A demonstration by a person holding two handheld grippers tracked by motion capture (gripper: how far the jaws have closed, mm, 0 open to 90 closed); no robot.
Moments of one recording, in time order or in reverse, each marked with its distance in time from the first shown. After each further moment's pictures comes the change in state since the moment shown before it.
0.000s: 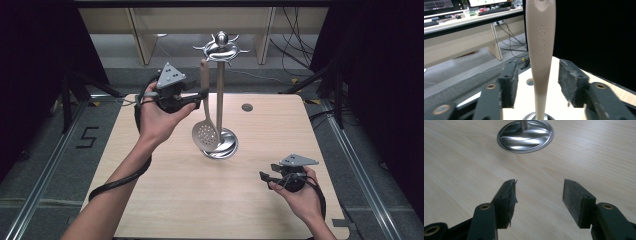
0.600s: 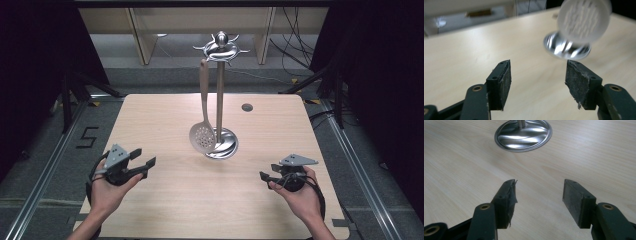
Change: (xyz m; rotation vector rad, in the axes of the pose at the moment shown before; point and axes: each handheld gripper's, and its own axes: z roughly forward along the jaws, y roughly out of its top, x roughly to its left) left arm 0.047 -0.219 -0.098 0.205 0.112 -0.109; right arm -0.002 -0.001 0.002 -0.002 -0.016 -0.002
